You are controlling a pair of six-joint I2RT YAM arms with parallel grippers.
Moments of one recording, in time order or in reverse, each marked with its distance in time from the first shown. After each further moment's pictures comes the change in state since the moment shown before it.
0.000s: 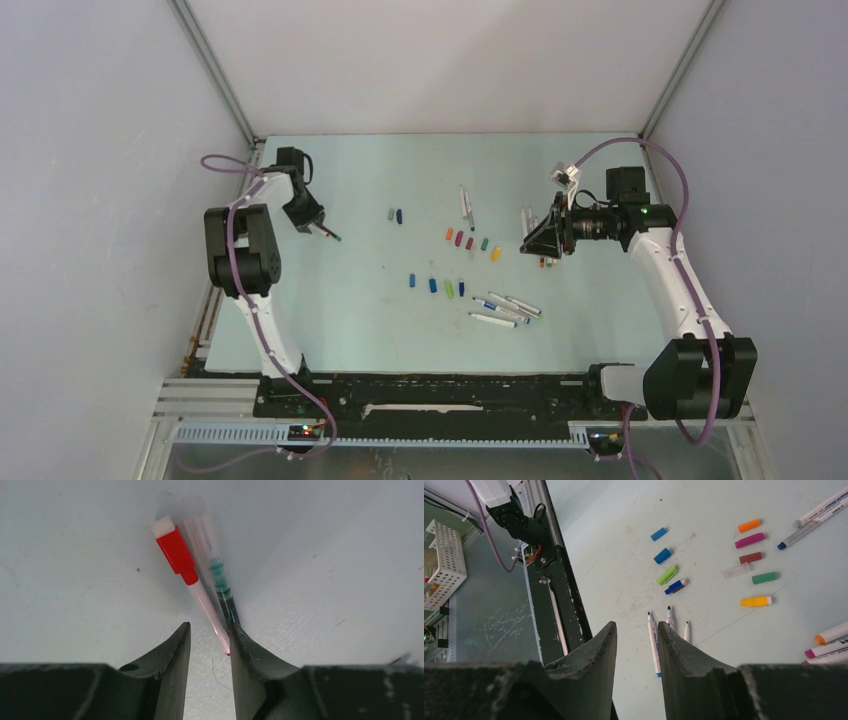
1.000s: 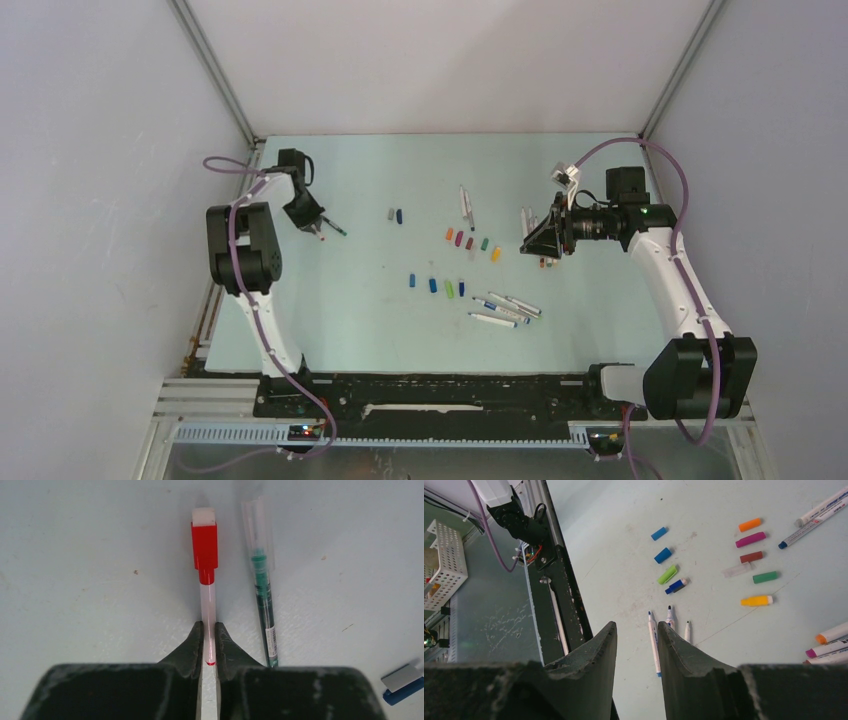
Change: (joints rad) left arm 0.000 0.035 0.015 -0.016 0.004 -0.004; right arm 0.000 0.001 0.000 -0.003 0.000 -0.001
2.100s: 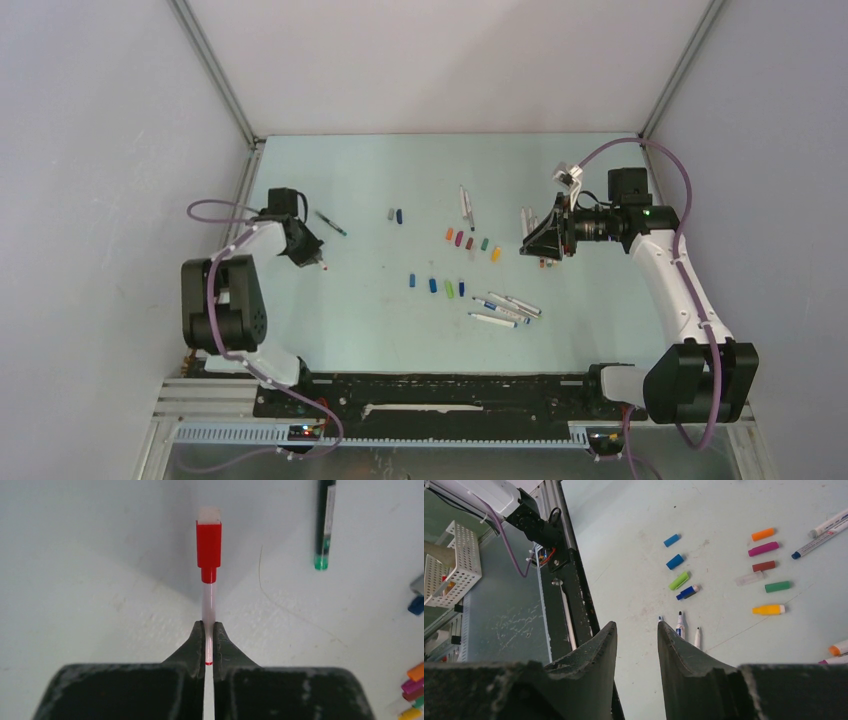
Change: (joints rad) left arm 0.005 -0.406 -0.518 0.198 0.068 -0.062; right arm -0.004 -0.019 0.000 -0.011 -0.050 0.000
